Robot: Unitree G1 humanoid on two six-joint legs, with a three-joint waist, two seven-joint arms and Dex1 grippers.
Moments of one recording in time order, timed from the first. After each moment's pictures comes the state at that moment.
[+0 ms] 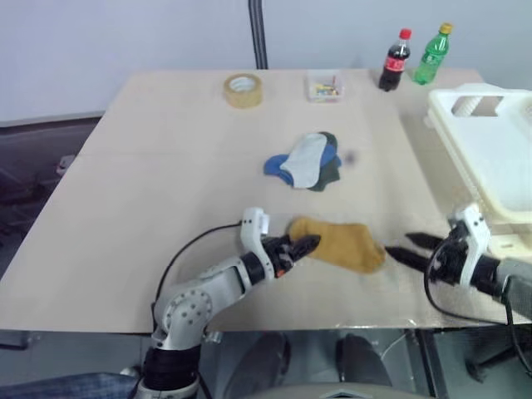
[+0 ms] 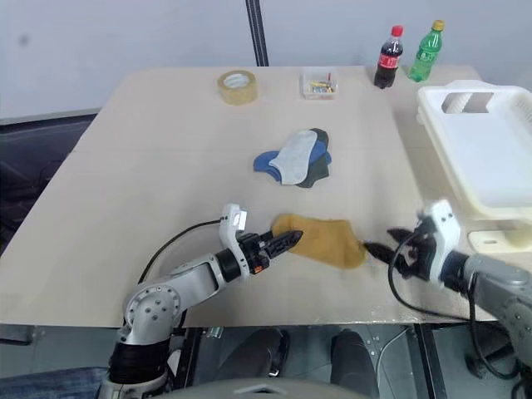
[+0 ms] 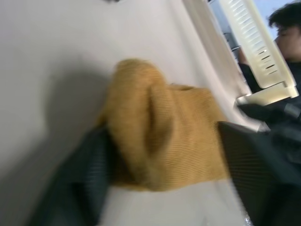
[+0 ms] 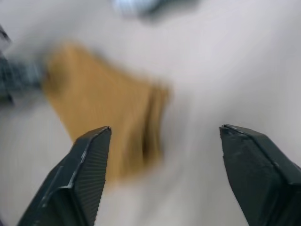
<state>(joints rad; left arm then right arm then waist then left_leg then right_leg) -0.11 0.17 0.00 -0.42 -0.97 1.01 -0.13 -0.03 -0.70 -0.30 -0.57 0.84 0.95 0.56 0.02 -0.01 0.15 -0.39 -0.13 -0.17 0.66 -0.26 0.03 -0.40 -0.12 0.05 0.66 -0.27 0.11</state>
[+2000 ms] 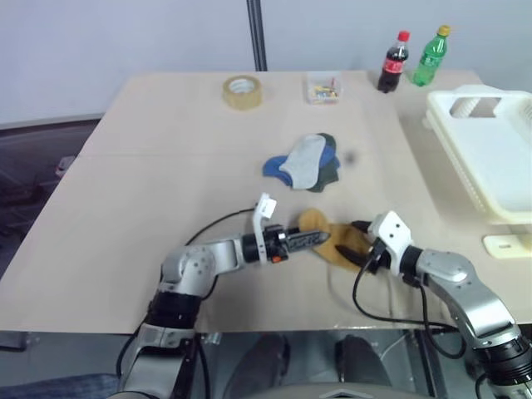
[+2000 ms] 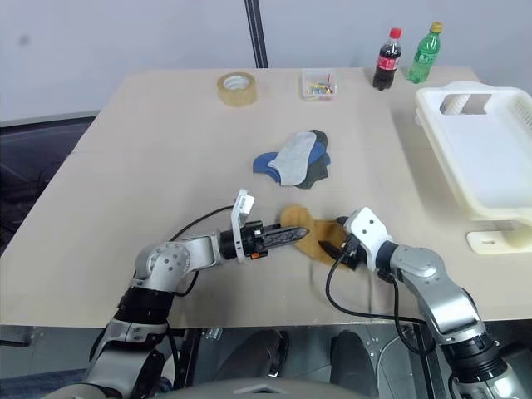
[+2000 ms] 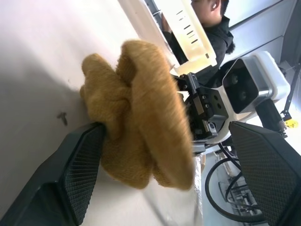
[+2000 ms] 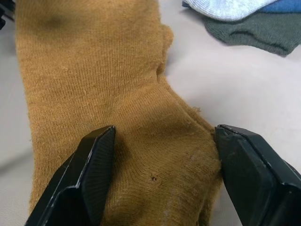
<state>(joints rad) -0.38 0.30 -0.05 0.01 -0.89 1.01 -0.74 -0.09 -0.56 0.18 -0.31 0.19 0.39 0.65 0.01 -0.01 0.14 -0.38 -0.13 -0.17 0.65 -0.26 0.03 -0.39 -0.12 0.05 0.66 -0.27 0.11</state>
